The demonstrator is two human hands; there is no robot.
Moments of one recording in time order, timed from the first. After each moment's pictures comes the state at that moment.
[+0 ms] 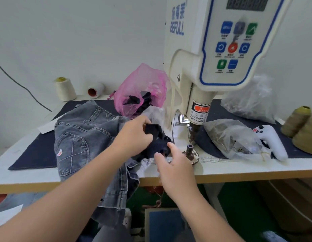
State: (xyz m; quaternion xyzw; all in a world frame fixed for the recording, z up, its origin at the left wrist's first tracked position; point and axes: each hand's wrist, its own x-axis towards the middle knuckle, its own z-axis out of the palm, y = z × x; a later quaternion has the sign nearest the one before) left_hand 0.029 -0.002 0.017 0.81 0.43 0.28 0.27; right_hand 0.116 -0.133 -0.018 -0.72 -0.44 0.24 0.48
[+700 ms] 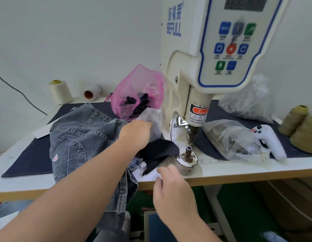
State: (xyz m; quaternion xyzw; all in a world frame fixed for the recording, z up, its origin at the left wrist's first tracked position) left_hand 0.060 0.036 0.005 0.89 0.44 0.05 -0.04; right_hand 0.110 -0.148 -0.053 -0.75 -0.58 0.03 0.32
